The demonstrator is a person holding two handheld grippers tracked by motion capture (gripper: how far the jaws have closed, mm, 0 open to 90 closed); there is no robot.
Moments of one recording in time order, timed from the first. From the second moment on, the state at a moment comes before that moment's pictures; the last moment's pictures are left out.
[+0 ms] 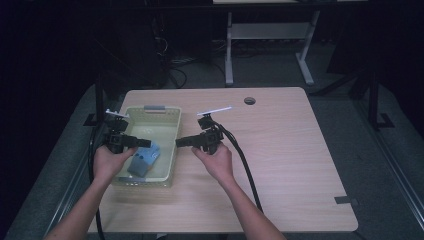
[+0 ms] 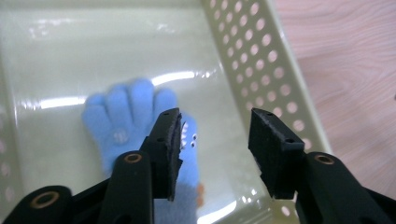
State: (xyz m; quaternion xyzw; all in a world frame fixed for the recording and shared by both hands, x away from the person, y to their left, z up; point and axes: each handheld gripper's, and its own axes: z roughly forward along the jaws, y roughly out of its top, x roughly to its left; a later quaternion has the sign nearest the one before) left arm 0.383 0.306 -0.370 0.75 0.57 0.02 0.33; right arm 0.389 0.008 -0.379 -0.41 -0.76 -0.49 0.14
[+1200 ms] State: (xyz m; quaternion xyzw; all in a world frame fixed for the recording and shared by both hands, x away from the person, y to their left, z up) left arm 0.373 0.239 -0.361 0.76 0.50 0.01 0.41; right arm 0.386 -0.079 -0.371 -0.45 -0.73 -0.50 0.10
